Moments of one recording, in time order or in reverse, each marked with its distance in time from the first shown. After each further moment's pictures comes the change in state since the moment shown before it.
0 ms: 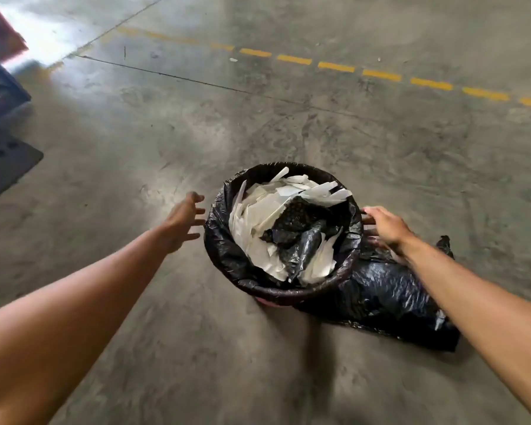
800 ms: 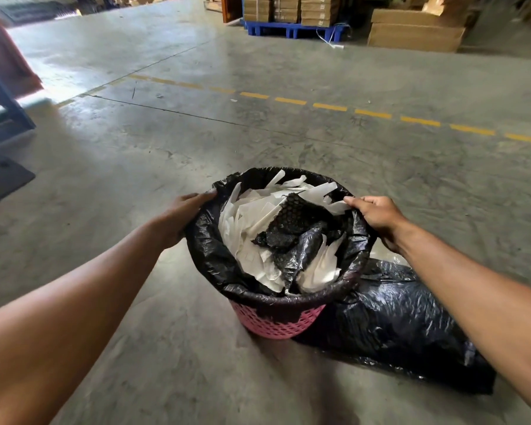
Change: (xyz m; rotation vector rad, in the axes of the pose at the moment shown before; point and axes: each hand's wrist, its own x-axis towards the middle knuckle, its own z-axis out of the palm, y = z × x) left_hand 0.040 -0.019 0.024 -0.081 -0.104 0.203; right_hand 0.042 0.003 0.023 0.067 -0.014 -0.234
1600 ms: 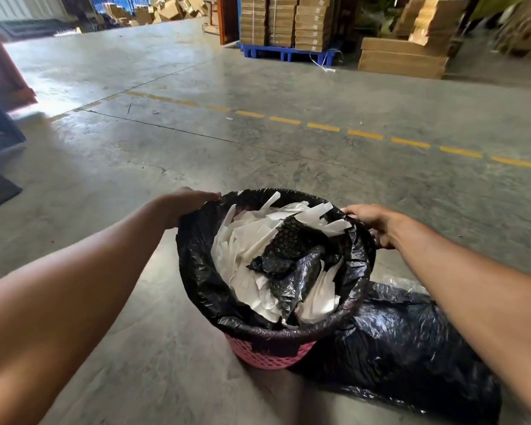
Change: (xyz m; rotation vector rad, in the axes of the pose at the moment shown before) left_hand 0.038 0.060 0.005 0.336 0.029 -0.069; right_hand 0.034 -0.041 -0.001 -0.251 -0.140 0.359
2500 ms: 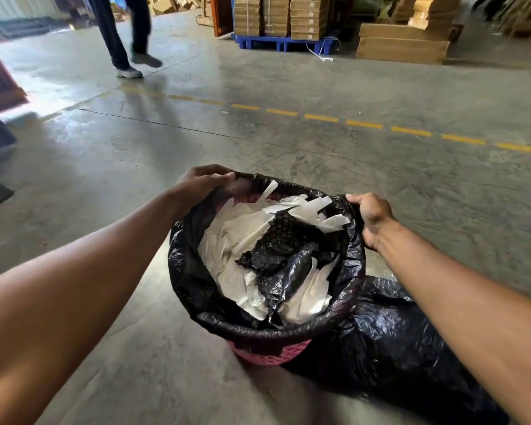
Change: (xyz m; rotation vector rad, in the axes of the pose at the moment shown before) left_hand 0.022 0.020 0.032 -0.141 0.020 0.434; right_hand 0.018 0.010 0.014 0.649 0.177 -0.237
